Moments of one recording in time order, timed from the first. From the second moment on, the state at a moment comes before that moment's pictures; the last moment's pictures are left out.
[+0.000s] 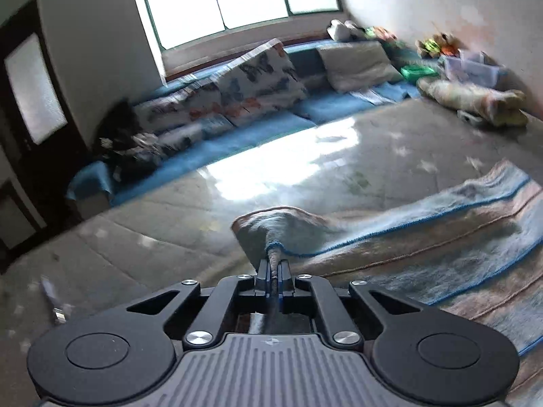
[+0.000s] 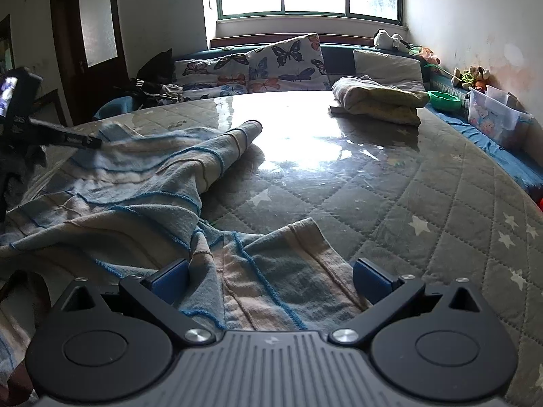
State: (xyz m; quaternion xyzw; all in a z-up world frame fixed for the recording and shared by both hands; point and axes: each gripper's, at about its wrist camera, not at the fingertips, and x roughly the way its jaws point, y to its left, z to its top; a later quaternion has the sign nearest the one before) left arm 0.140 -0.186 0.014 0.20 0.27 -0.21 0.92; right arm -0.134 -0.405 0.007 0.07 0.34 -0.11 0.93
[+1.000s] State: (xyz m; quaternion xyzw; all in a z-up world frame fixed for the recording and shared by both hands) left arm 0.112 -0.069 0.022 0.17 0.35 -0.05 0.92; right arm 0.075 -0.400 0.036 0.13 0.39 0.09 0.91
